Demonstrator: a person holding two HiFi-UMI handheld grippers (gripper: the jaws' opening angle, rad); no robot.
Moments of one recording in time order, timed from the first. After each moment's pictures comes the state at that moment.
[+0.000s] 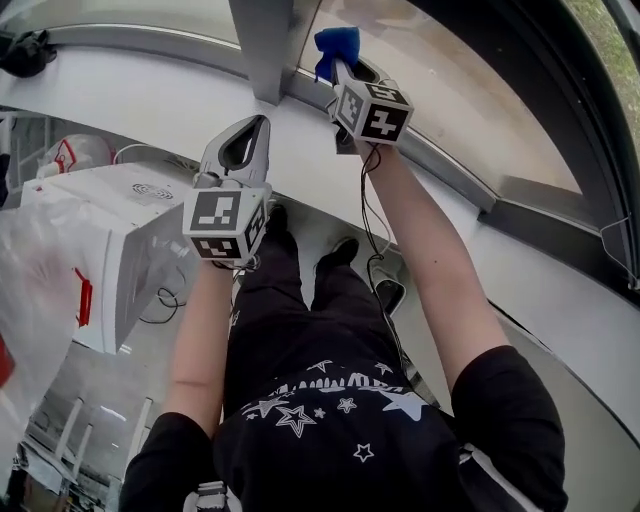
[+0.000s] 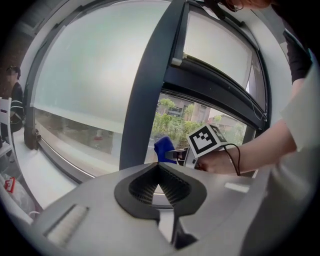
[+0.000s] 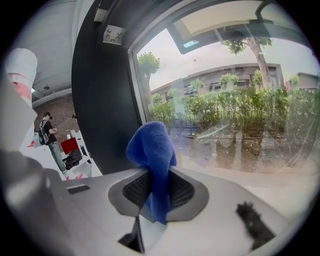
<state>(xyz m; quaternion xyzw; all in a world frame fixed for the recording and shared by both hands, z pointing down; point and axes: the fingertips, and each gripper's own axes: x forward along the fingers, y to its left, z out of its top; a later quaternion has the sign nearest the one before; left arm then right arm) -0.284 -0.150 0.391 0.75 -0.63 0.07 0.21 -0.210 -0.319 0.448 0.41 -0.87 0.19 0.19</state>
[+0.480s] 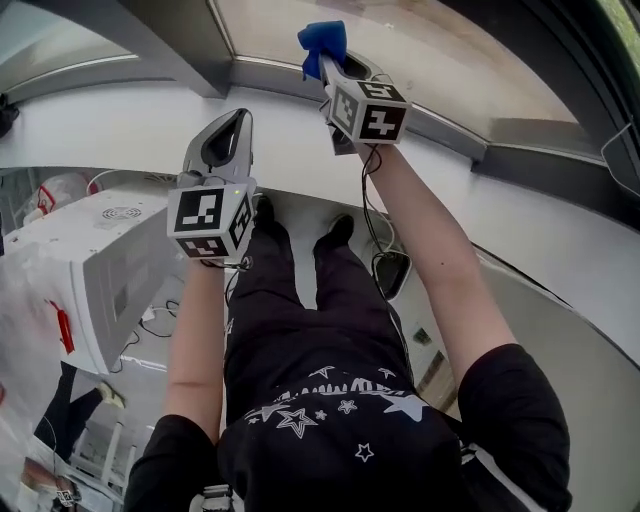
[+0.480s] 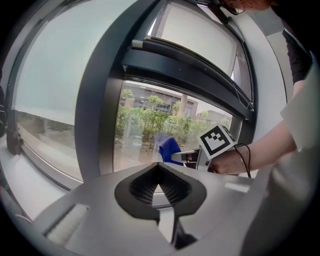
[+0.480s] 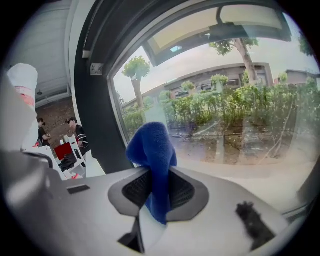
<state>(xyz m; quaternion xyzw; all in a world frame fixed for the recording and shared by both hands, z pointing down) -0.176 -0.164 0.402 0.79 -0.57 0.10 0.19 -0.070 -0.300 0.453 0.44 -0.86 0.20 0.17</state>
